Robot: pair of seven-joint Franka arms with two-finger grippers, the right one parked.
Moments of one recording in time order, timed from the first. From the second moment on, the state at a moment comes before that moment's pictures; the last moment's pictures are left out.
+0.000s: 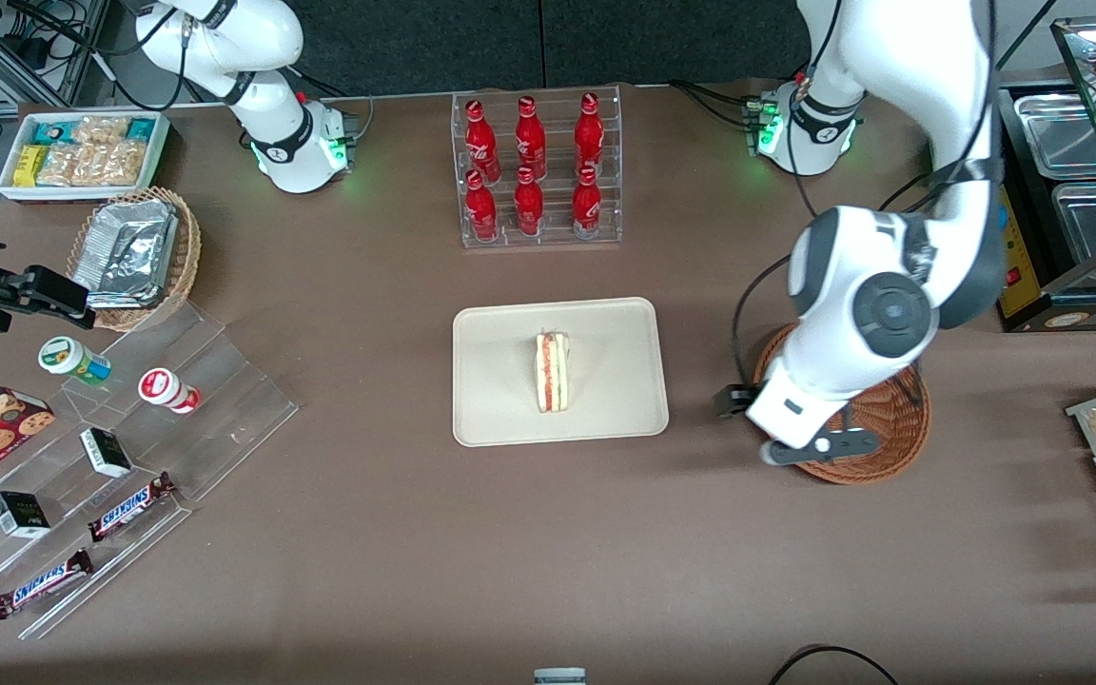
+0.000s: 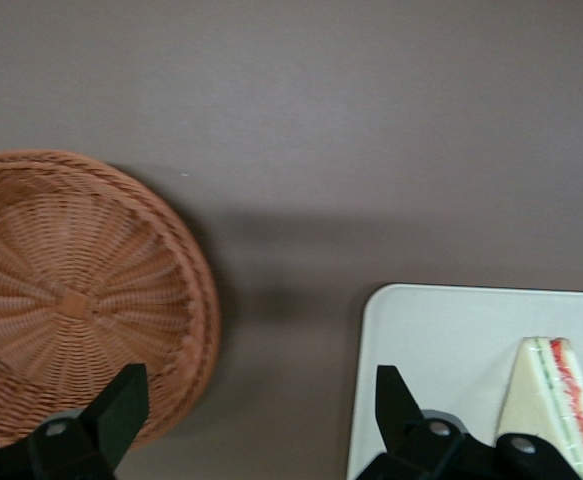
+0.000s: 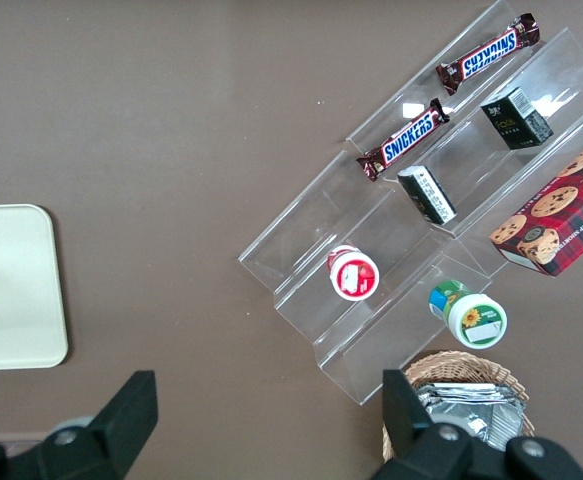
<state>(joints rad) -0.73 0.43 0.49 -1.56 -0.26 1.91 -0.29</state>
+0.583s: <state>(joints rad) -0.73 0.32 0.61 -1.62 -0.26 1.79 -0.16</state>
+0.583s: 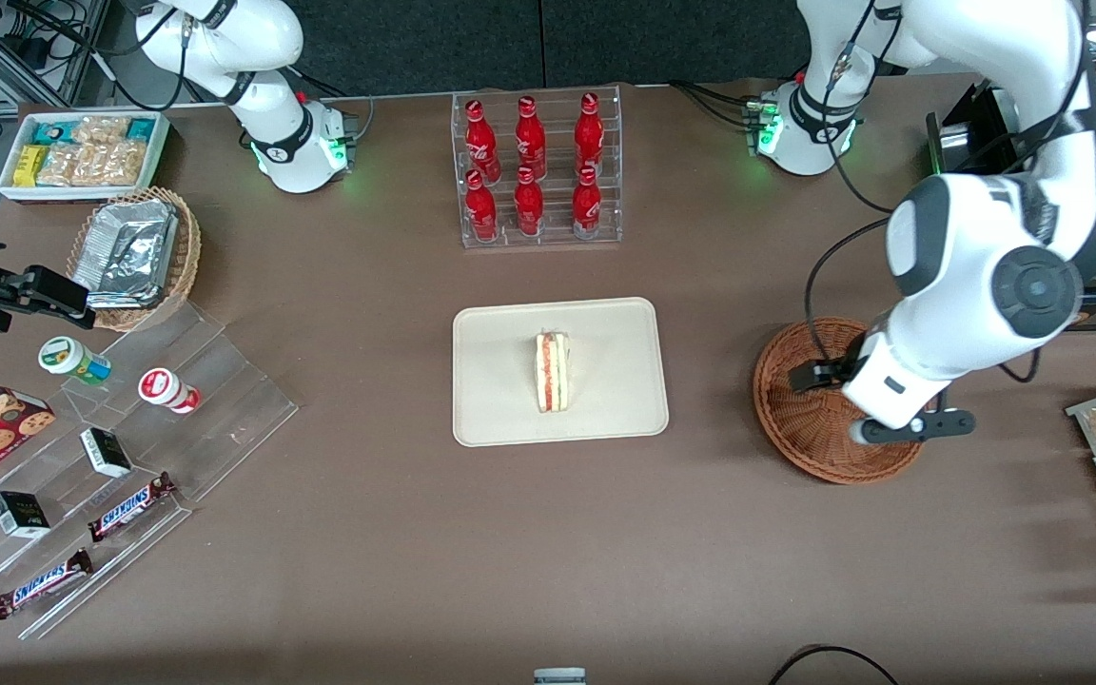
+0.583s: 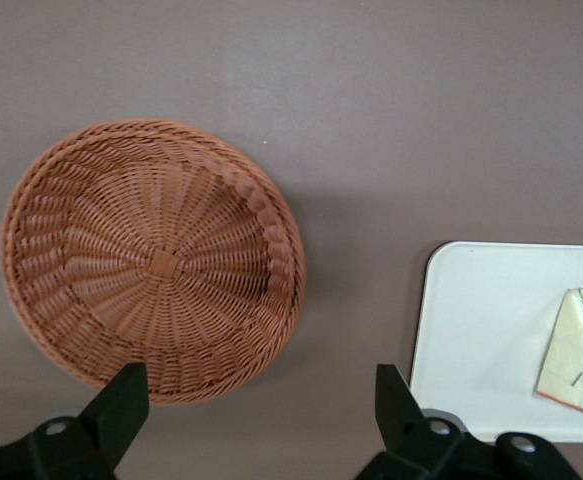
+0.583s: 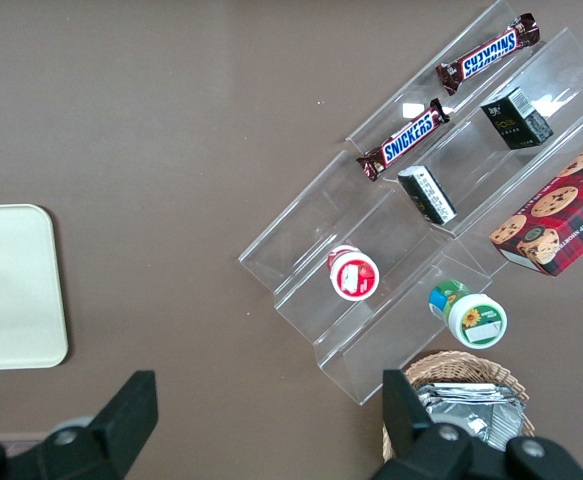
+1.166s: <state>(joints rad) -0.44 0.14 0.35 -1.64 -0.11 1.63 -0.13</state>
